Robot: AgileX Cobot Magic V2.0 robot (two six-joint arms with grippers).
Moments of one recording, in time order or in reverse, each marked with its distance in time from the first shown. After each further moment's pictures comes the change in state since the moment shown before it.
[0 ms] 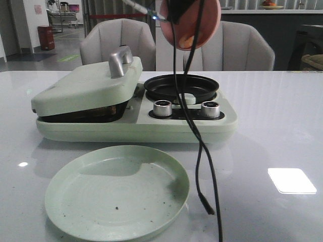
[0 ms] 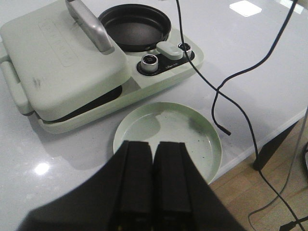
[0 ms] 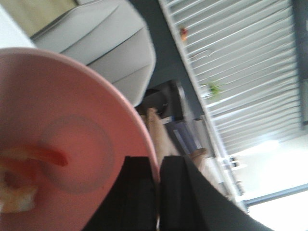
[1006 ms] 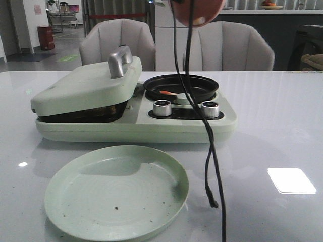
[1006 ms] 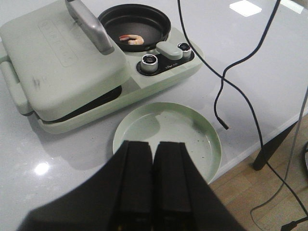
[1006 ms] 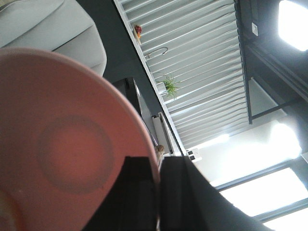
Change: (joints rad) left arm 0.000 0.000 0.000 0.000 0.002 0.000; right arm 0.000 0.051 -0.158 -0.044 0.085 -0.124
